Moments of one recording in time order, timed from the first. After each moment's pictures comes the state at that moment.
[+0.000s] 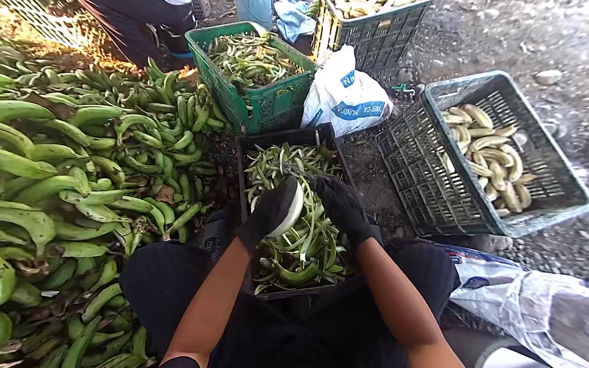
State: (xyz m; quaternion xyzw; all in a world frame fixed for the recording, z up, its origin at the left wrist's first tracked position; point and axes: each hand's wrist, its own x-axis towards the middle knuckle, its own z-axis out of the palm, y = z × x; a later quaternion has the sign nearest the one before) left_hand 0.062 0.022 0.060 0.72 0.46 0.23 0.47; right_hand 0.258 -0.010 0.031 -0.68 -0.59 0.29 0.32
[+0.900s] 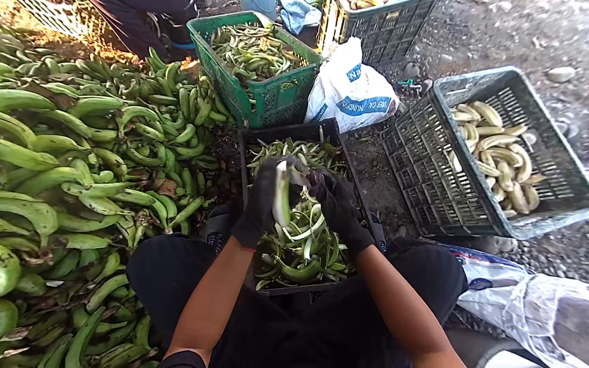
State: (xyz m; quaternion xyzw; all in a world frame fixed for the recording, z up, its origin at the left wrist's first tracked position) left_hand 0.054 0.022 0.055 0.46 0.36 0.41 0.70; right_hand 0.240 -0.017 0.022 -0.64 -0.60 0.25 0.40
